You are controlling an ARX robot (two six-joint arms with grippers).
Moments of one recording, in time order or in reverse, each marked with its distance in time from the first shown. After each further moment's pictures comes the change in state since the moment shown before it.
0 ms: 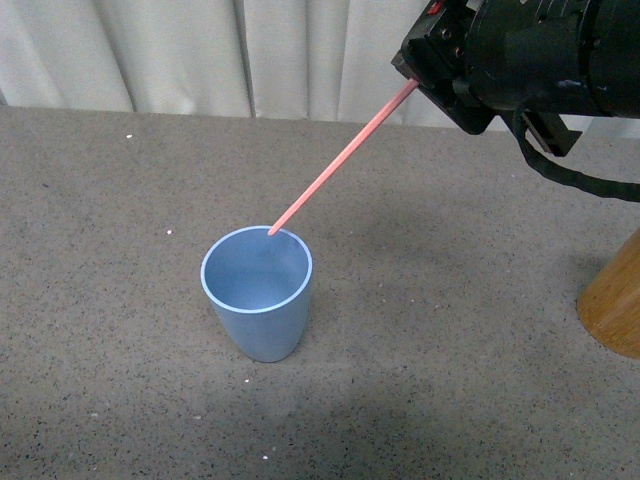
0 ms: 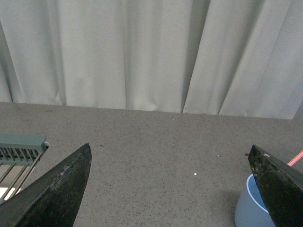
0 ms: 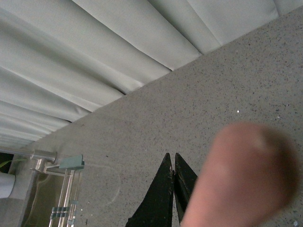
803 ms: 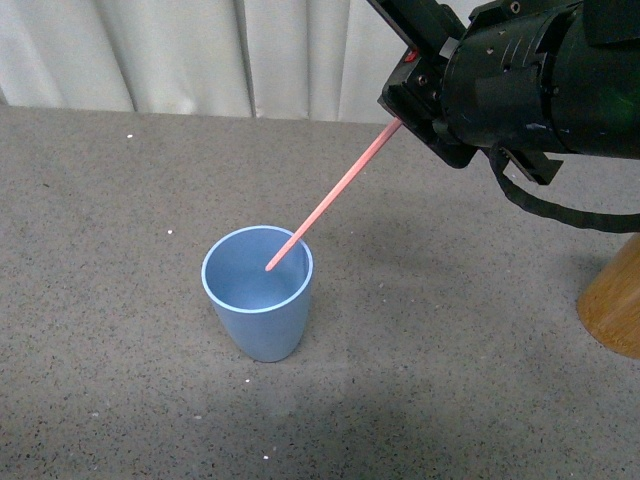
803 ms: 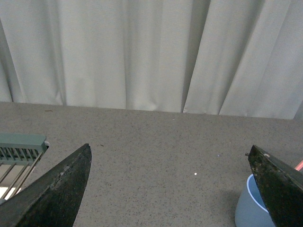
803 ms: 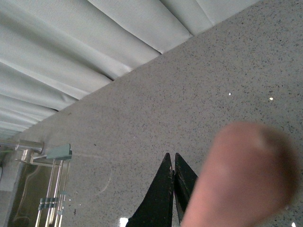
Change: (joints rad) left arm 0.000 0.000 0.000 0.000 0.000 0.000; right arm 0.020 0.040 0.006 -0.034 0.011 -0.010
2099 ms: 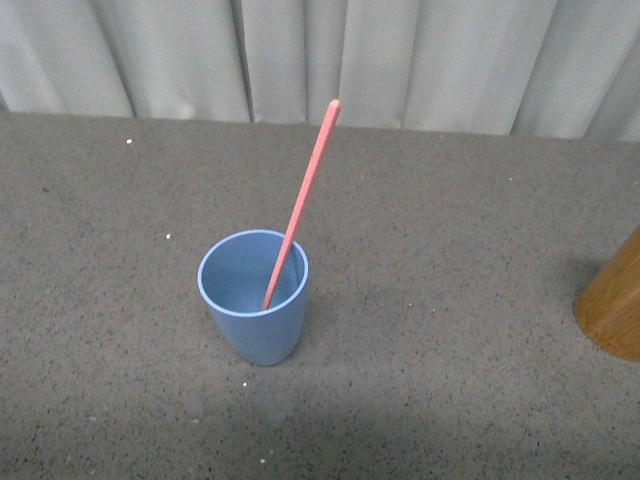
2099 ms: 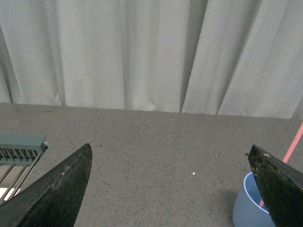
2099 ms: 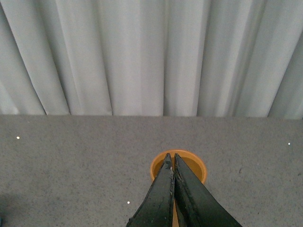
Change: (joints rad) left arm 0.000 0.000 0.000 0.000 0.000 0.000; right arm -0.453 -1.650 -0.814 -0.455 0.048 -0.829
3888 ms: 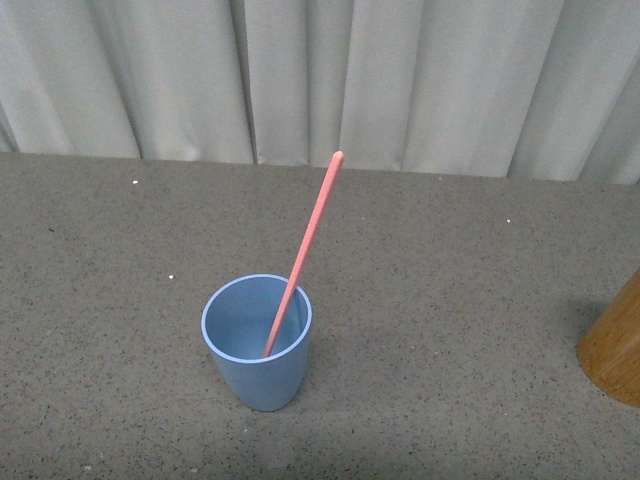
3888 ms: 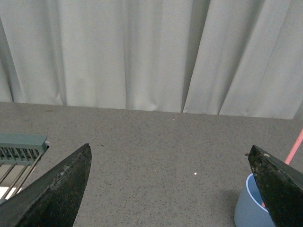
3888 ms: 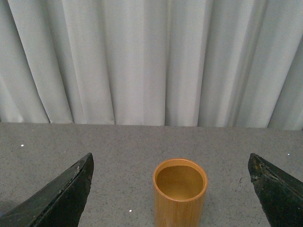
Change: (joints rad) left arm 0.000 0.000 0.000 0.000 0.000 0.000; right arm -0.002 -0.143 0.000 -0.086 -0.003 -0.002
